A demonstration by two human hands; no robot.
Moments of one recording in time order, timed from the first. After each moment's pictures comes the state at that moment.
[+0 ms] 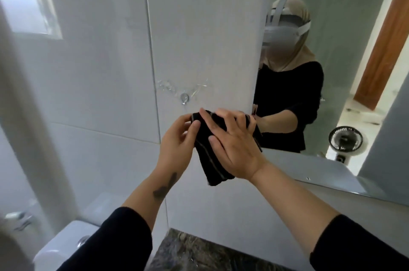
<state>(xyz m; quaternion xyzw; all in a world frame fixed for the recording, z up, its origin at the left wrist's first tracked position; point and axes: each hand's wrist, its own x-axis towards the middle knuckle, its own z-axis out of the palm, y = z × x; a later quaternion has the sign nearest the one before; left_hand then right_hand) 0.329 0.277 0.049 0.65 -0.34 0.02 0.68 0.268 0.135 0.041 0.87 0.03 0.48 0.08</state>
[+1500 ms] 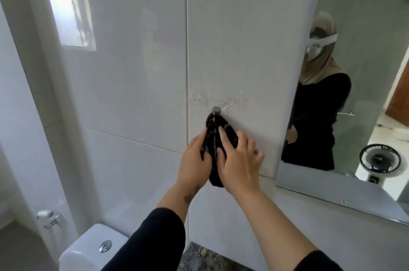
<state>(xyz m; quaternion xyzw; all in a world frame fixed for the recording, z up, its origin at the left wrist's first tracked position) 0.392 0.280 0.014 0.76 -0.34 0.11 0.55 0.328 0.193 0.010 0.89 -0.21 0.40 -0.02</state>
